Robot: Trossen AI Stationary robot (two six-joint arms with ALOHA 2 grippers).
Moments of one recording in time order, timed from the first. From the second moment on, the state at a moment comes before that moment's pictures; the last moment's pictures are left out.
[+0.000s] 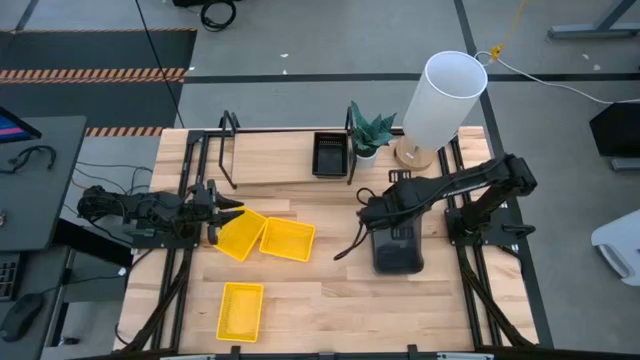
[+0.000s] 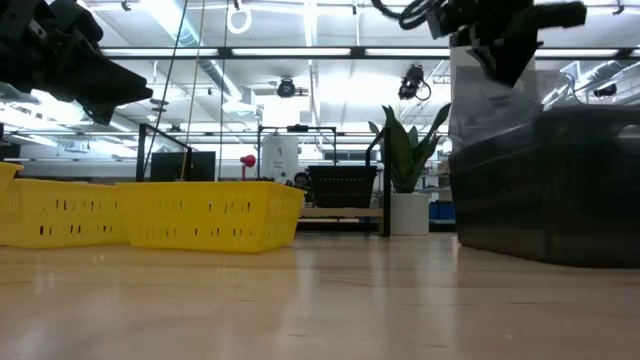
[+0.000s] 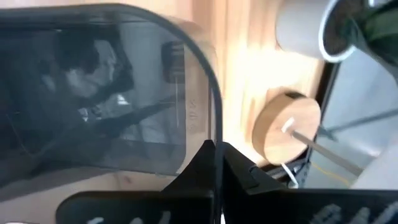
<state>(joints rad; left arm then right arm) -0.23 0.01 0.15 -0.28 -0.41 -0.22 0.20 1.61 1.45 -1.57 0.39 0.26</state>
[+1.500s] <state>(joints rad) -0.23 0.01 0.15 -0.28 -0.41 -0.22 0.07 1.57 1.29 -1.34 0.13 -0.12</state>
